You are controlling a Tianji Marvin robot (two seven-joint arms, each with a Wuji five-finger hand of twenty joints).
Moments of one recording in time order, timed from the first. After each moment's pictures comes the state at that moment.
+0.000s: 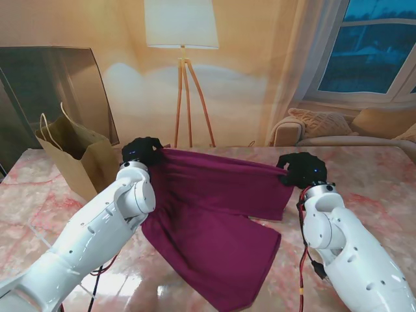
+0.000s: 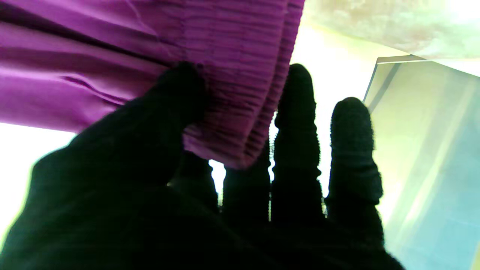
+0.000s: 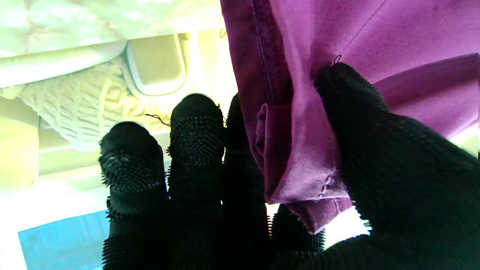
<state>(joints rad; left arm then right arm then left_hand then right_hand) 0.97 -1.27 -0.86 -1.08 0.61 0.44 0.35 -1.39 -1.12 1.29 -1.47 -0.92 0.12 -0.20 0.72 -0.66 0.83 -0.19 0.85 -0.28 0.89 0.24 1.28 -0.01 0.24 0.55 1.02 0.09 0.66 0.57 0.53 0.25 1.27 0.48 0.53 -0.92 1.11 -0.31 0.95 -0.39 0.99 0.25 1.20 -0.07 0.79 0.56 1.23 0.01 0.93 0.83 0.89 0.16 1.41 0.61</state>
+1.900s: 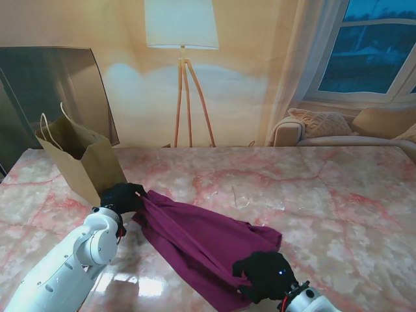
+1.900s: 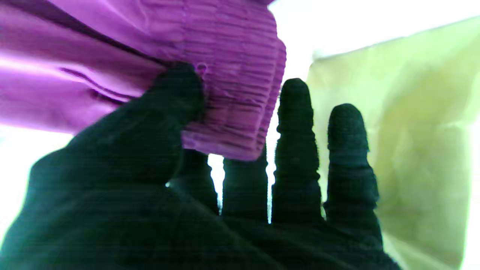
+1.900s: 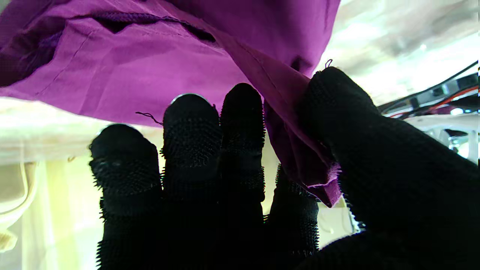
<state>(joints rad) 1.35 -1.14 -1.12 -1.27 0.76 0.13 0.19 -2.06 -1.06 1.32 -1.96 -1.09 -0.19 -0.11 0.71 -0.66 0.84 -0.20 0.85 -0.28 0.83 0.22 1.20 -0.04 0.18 0.50 0.90 0.09 0.51 0.55 0.43 0.21 1.11 0.48 0.53 -0.91 1.14 -0.31 0.96 -0.31 0.97 0.20 1.23 -0.04 0.74 0.60 1.27 0.03 0.93 0.83 0.93 0.17 1.43 0.61</state>
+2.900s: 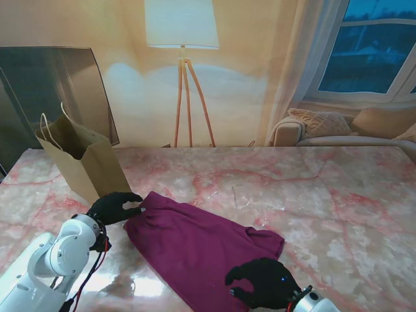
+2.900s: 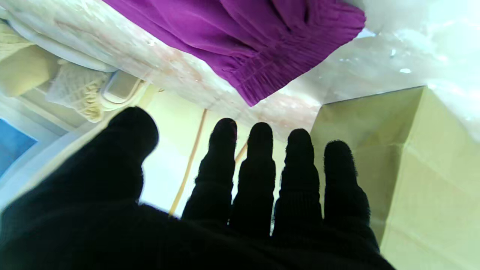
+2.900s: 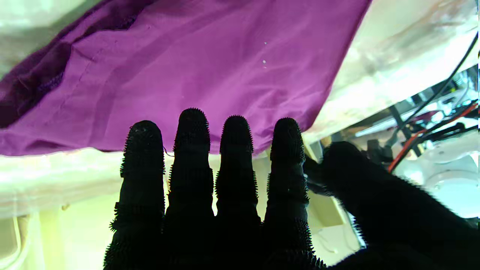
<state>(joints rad) 1.58 -1.07 -1.35 -1.61 0.64 0.07 -0.16 -2.10 -1.04 1.36 -2.01 -0.96 -0.21 0.06 0.44 -0.32 0.67 -0.12 0.57 0.09 0.30 0.24 0.64 0.10 0.19 0.28 0.50 0.13 0.23 0.40 0.15 0.13 0.69 0.38 0.29 -0.35 1.03 -0.11 0.69 -0.17 0.51 0.42 0.90 -0.03 0.38 0.25 0.89 0.05 0.27 0.45 0.54 0.12 0.92 0.48</state>
